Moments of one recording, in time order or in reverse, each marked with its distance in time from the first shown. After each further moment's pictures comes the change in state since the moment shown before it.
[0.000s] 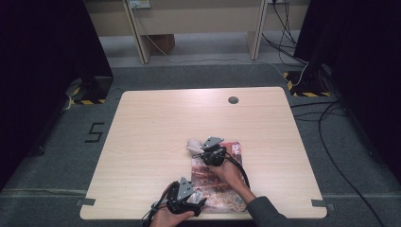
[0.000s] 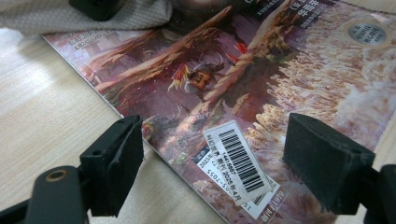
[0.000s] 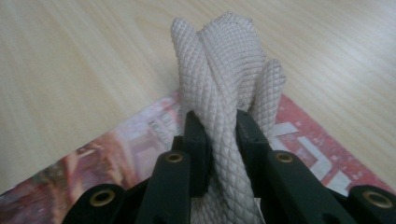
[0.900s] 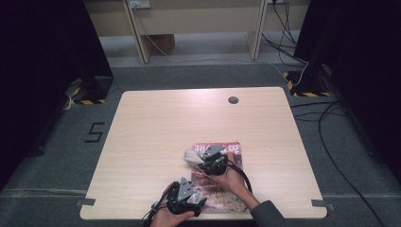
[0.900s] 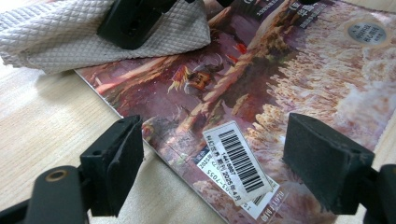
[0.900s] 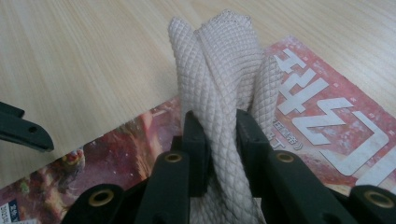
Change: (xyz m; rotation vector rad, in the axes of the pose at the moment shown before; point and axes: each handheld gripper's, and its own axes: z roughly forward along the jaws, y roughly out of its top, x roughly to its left) left arm -0.001 0.000 0.000 -0.004 0.003 0.008; right arm 0.018 -0.013 -0.017 0.014 0.098 -0.024
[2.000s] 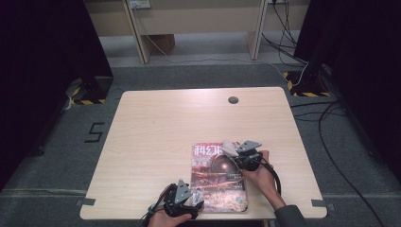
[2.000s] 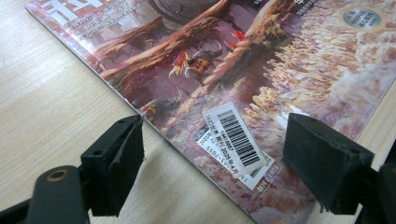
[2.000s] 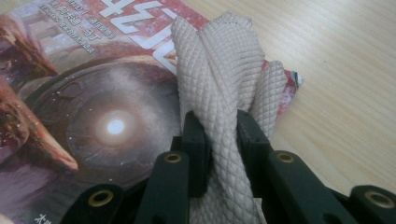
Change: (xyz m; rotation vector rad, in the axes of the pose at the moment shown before) left arm 0.000 -0.005 -0.009 0.021 0.002 0.012; right arm -0.061 -0.056 -0.060 0.047 -0.243 0.132
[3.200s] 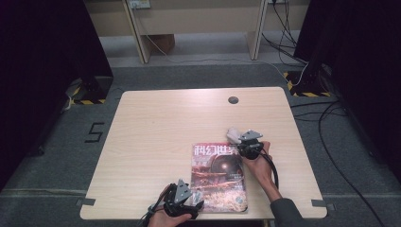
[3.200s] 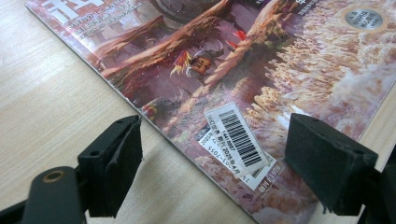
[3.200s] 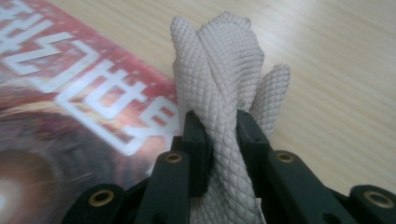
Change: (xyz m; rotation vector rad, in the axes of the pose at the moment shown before) left arm 0.001 0.000 0.000 0.000 -0.002 -0.011; right arm -0.030 0.012 0.023 -0.045 -0.144 0.075
